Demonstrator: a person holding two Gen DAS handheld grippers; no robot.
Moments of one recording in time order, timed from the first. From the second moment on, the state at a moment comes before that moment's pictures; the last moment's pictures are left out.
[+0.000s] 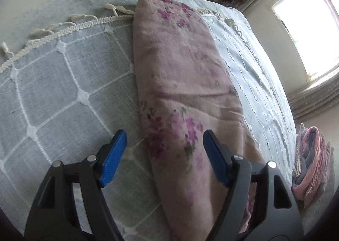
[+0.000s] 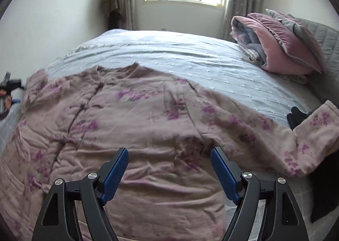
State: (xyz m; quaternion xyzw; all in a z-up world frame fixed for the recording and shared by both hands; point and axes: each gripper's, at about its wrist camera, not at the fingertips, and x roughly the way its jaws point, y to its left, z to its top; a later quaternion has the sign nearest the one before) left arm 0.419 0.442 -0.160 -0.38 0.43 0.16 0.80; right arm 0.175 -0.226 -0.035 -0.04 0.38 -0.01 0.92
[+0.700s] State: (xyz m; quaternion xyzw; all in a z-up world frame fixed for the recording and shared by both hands) left arm 0.177 0.410 -0.116 -0.33 0.33 0.26 0.85; right arm 0.187 -0.277 -0.078 0.01 0.40 -0.01 0.91
